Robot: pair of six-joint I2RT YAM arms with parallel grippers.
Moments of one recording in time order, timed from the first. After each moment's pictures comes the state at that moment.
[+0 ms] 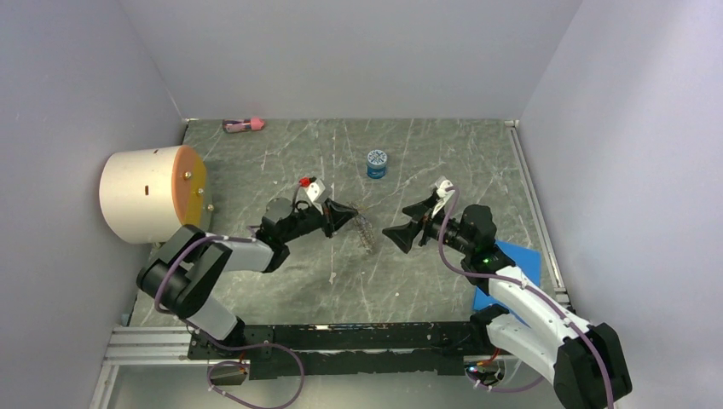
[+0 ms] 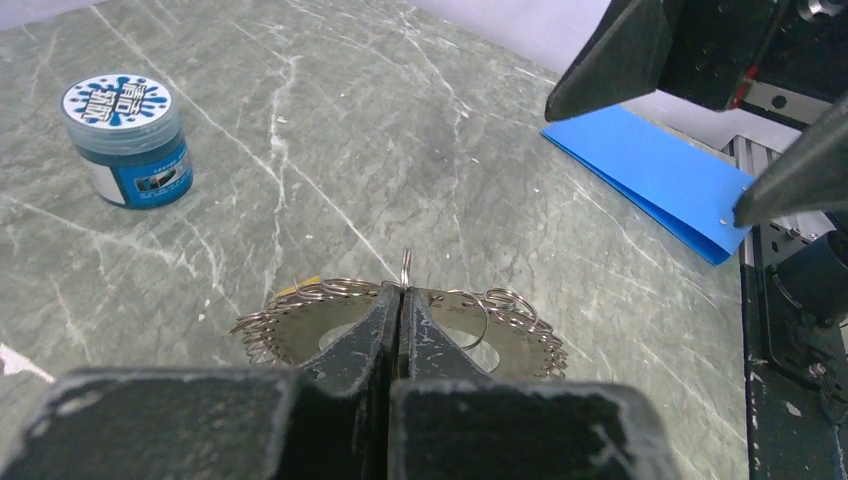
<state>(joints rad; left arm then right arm) -0.57 1.58 0.51 1.08 0.54 -0.23 0.41 0.90 0.39 0.38 -0.56 0.22</state>
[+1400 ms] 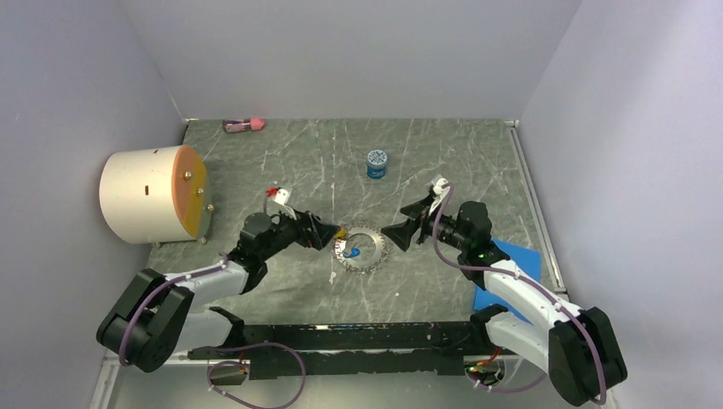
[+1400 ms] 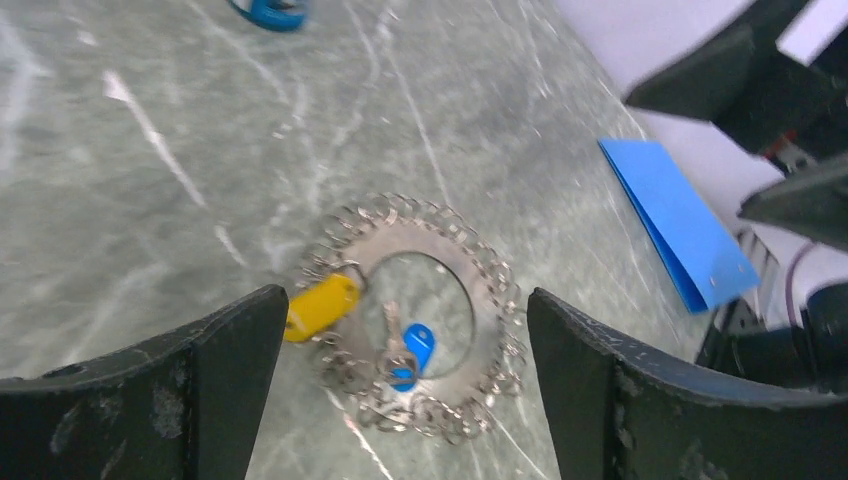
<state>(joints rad) -0.51 1.23 0.29 0.79 0.35 -0.45 0.40 0.98 0.39 0.45 -0.59 0.22</state>
